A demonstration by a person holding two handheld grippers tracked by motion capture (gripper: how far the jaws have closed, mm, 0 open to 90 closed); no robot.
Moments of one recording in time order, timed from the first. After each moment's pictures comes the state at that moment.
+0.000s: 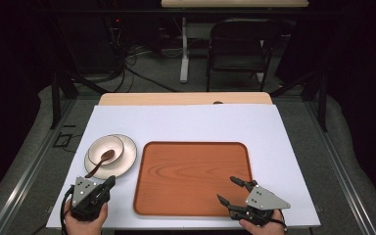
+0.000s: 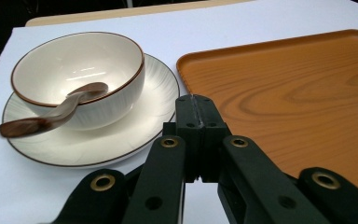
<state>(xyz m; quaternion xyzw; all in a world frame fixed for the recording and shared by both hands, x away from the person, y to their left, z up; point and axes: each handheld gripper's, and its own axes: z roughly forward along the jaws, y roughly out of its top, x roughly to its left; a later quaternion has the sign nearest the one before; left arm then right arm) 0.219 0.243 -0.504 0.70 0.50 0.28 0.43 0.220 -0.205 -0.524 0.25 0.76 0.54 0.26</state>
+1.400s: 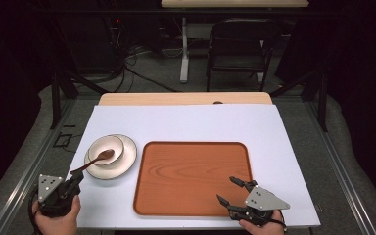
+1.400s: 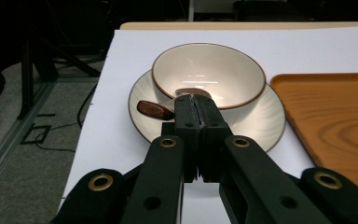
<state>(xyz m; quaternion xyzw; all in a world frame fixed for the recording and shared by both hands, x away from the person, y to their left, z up) 0.230 0.311 -0.501 0.62 0.58 0.34 0.41 0.219 -0.204 -0.524 0.25 0.76 0.54 0.27</state>
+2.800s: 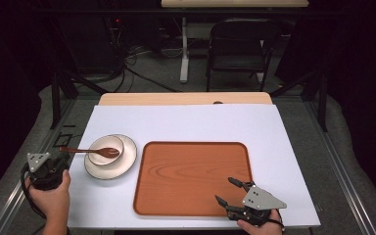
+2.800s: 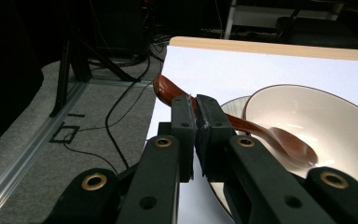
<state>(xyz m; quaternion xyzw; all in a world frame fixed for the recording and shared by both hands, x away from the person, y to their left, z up) 0.297 0.355 -0.506 0.57 0.62 0.37 0.39 0.221 -0.200 -0.528 0.25 0.77 0.53 0.26</state>
